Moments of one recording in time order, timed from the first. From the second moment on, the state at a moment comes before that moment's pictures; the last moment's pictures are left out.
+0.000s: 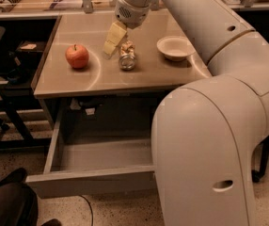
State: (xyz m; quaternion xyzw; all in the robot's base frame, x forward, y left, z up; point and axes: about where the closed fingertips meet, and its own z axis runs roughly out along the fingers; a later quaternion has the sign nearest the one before) arm 0.717 0.021 0.902 -0.50 0.85 0.08 0.16
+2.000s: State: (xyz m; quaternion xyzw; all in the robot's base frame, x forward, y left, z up) arm 0.757 0.019 0.868 -0.46 0.87 0.08 0.15
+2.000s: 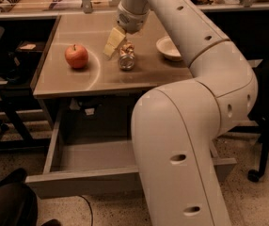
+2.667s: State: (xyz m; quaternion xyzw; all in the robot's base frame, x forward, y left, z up) arm 0.768 0.025 0.848 -0.45 0.88 0.09 0.14
